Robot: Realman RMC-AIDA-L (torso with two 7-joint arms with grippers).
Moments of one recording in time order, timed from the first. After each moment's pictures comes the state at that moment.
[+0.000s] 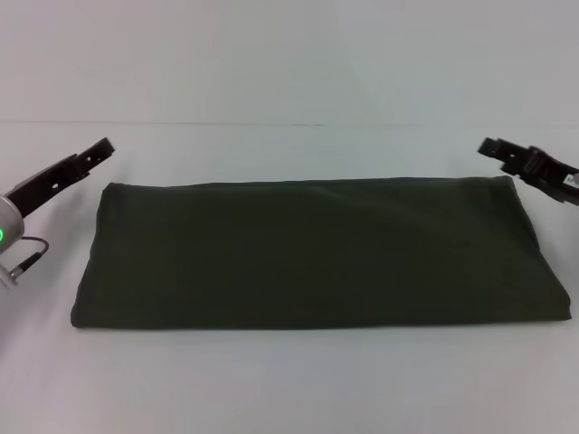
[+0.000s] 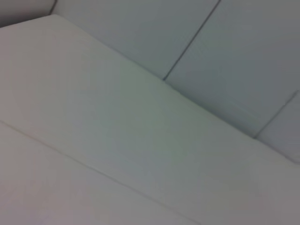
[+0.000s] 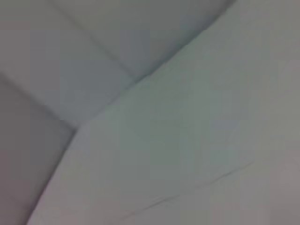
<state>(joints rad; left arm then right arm) -0.61 -2.16 0.29 0.54 1.87 0.84 -1.67 0.66 2.07 -0.36 -0.44 -1.97 -0.98 1.90</state>
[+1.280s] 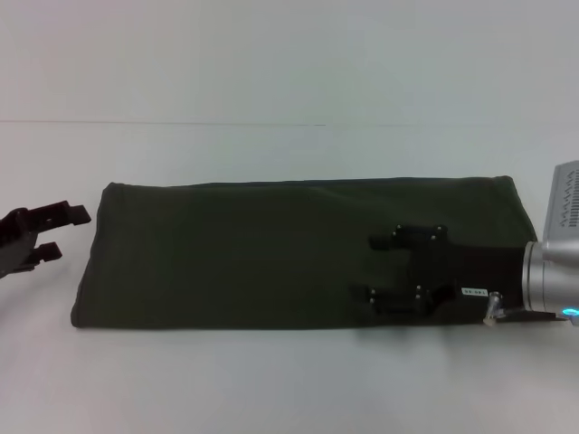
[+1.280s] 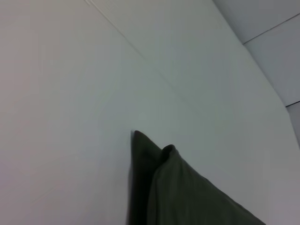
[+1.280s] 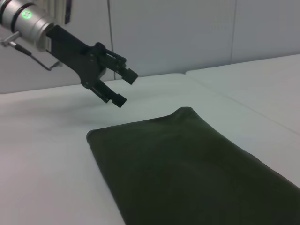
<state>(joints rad) -0.55 -2.03 0.18 0.78 2.43 1.42 -2.42 0.63 2.09 -0.82 -0.49 -1.97 -1.30 1.11</state>
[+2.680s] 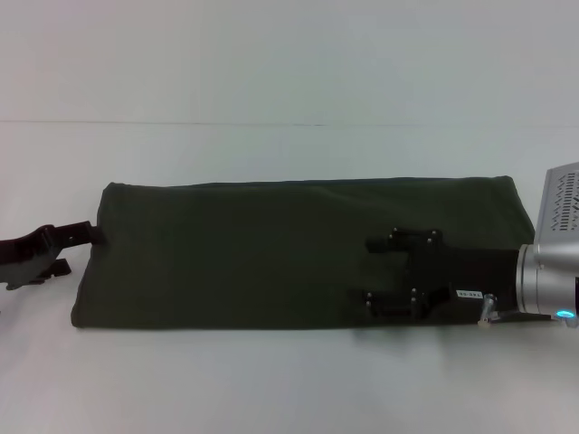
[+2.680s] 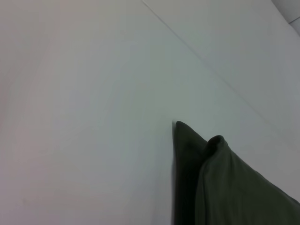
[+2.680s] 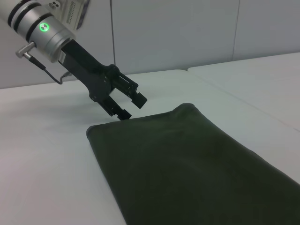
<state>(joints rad) -0.58 -2.04 0.29 0.70 2.49 1.22 -2.44 0.64 2.10 -0.83 -0.47 -1.96 -1.28 1.10</state>
